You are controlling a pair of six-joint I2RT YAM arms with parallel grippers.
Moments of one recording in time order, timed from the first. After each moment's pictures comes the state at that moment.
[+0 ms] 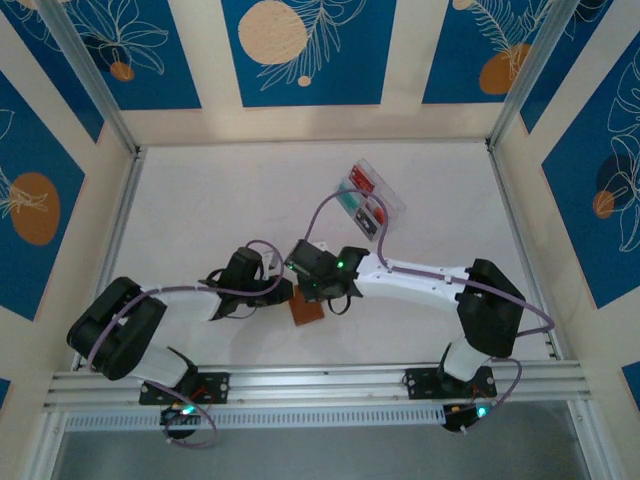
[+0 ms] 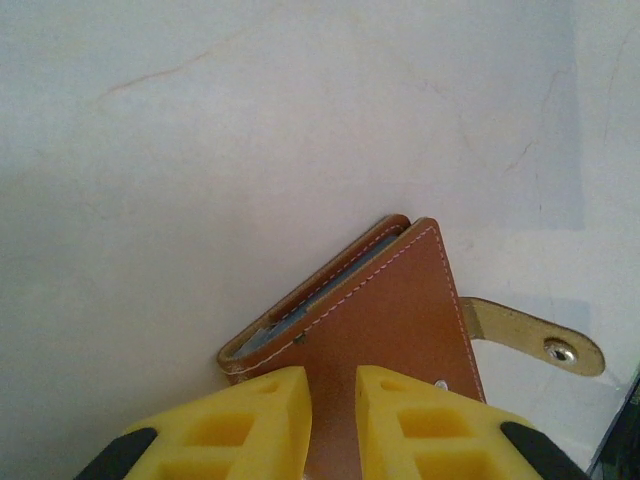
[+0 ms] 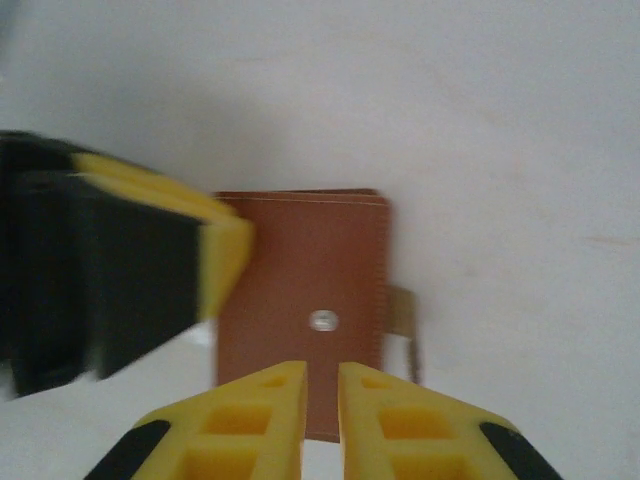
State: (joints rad) left arm -0.61 1.45 0.43 0.20 0.40 -0.73; right arm 1.06 1.62 1.17 -0.69 0.15 0.76
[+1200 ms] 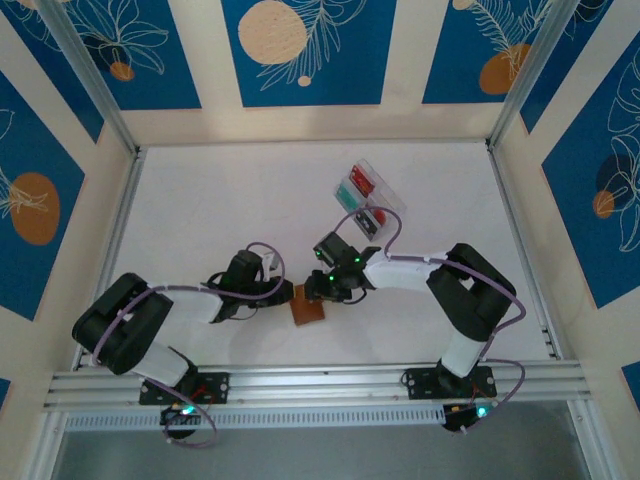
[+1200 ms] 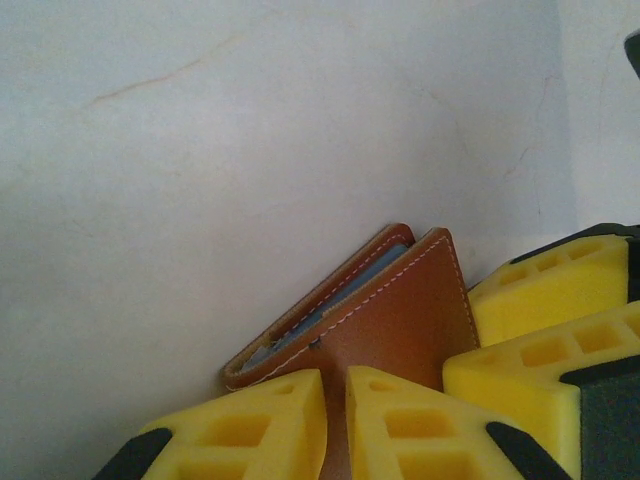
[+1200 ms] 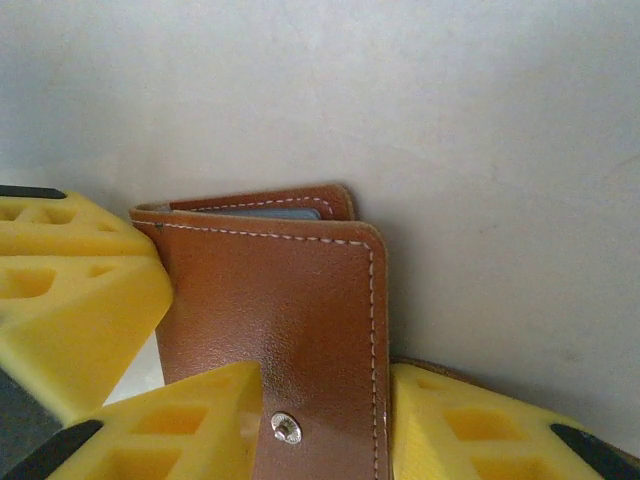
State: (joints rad) left arm -0.61 1.50 0.40 0.32 0.39 -0.73; right arm 0.83 1.72 0.91 -0.31 -0.29 0.82
